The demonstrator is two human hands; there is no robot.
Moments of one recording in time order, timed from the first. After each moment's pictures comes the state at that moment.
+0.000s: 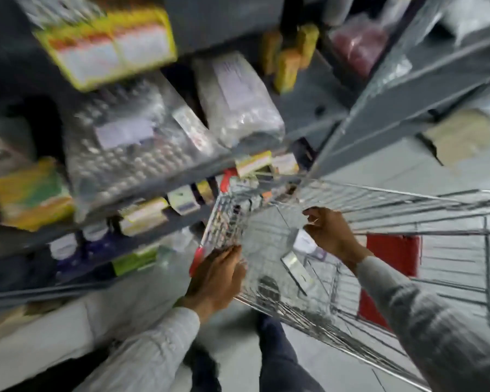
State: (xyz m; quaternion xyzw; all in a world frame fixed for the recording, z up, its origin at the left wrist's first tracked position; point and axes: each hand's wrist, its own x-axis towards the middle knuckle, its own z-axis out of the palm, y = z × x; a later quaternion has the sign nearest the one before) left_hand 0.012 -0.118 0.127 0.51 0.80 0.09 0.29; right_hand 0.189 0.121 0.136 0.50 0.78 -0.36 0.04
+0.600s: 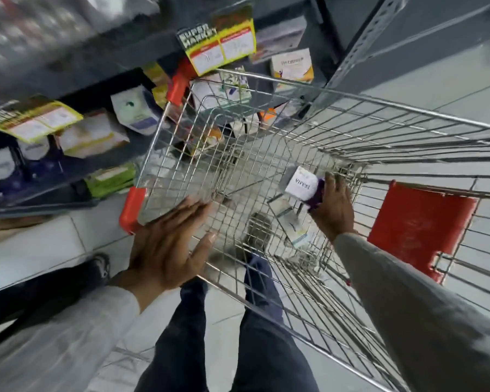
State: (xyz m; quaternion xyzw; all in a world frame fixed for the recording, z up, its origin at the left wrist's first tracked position) left_hand 0.043 -0.123 0.066 0.52 0.81 0.07 0.25; right_hand 0.285 0.130 -0.093 0.53 0.80 -0.28 0.10
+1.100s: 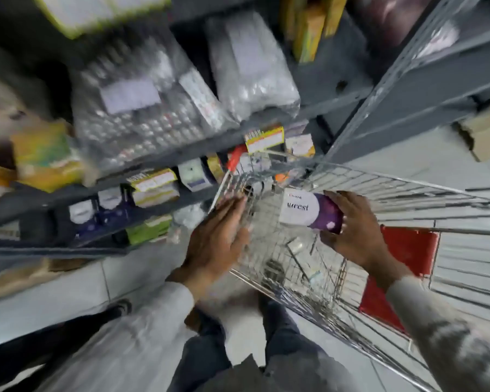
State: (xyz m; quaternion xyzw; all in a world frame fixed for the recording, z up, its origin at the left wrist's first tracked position) left_hand 0.013 -0.106 0.184 0.49 0.83 0.20 0.19; right_hand 0.233 0.111 0.161 0.38 0.88 -0.29 -0.05
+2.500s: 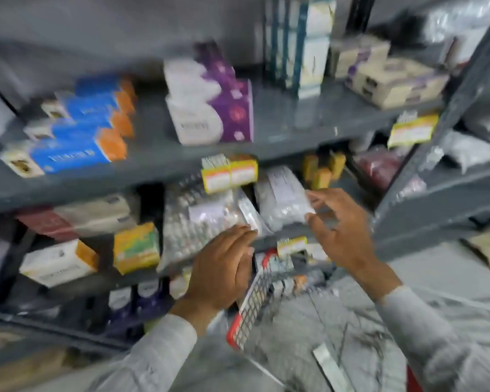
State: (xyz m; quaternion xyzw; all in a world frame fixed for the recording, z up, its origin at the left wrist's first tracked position) left_hand -0.067 -0.103 0.325 0.56 0.76 0.30 -0.10; right_hand 0.084 0.112 0.361 0.19 0.84 -0.33 -0.38
